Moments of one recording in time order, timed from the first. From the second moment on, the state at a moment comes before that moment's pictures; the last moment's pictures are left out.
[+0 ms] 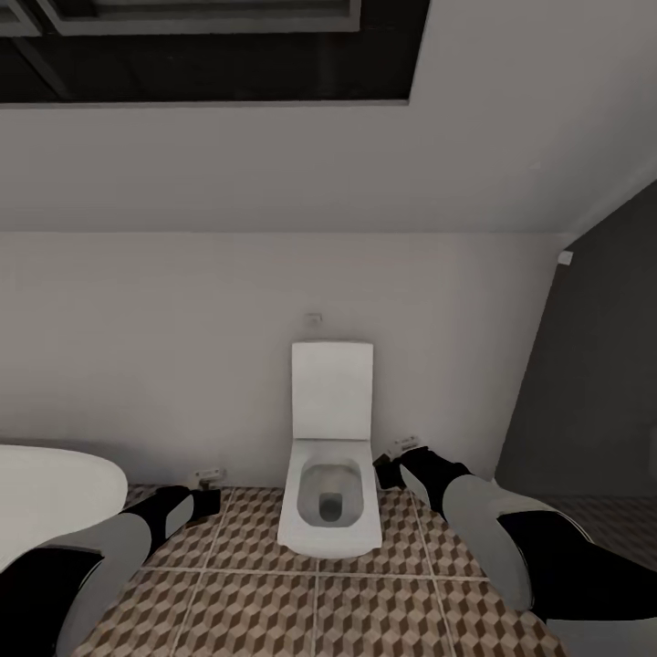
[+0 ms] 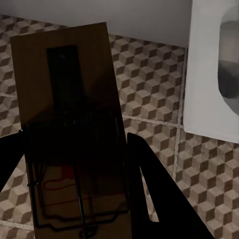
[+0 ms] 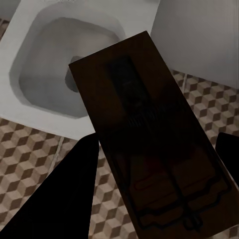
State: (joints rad) left arm -0.93 0.09 -0.16 -0.01 0.28 0.22 -0.01; right arm -1.05 0.12 0.05 -0.02 0.17 0.34 0.05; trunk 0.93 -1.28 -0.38
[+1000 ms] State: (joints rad) left arm -0.93 0.10 -0.16 -0.01 0.28 0.22 -0.01; right arm -1.05 0.10 0.05 -0.02 0.17 0.33 0.05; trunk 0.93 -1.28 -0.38
